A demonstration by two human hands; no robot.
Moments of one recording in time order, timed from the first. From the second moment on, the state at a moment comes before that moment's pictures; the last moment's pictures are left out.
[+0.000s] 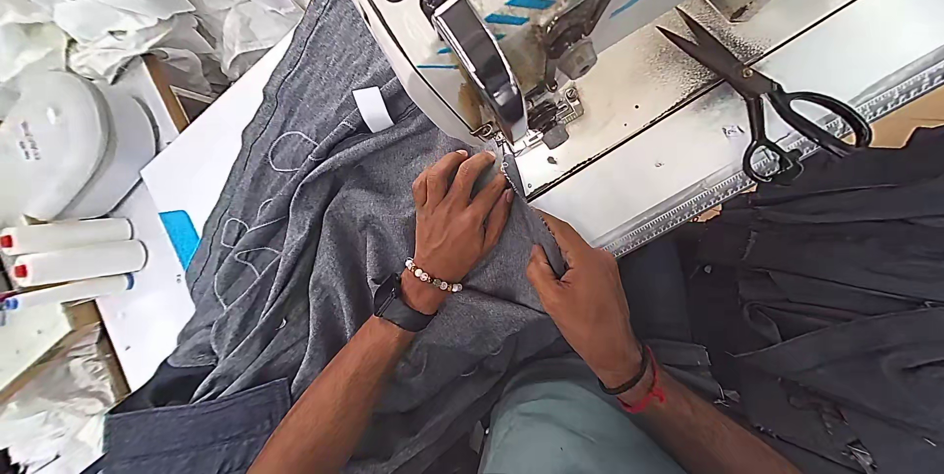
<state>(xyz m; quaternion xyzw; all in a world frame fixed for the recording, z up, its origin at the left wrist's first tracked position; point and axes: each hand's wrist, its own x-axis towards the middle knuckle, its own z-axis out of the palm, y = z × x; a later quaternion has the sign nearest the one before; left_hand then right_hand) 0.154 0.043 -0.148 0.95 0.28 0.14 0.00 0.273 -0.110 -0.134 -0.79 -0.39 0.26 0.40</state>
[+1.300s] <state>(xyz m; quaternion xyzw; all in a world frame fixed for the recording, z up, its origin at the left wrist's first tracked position) 0.154 0.030 -0.152 0.94 0.32 0.12 0.04 0.287 -0.107 -0.133 -0.80 -0.45 0.21 0.33</state>
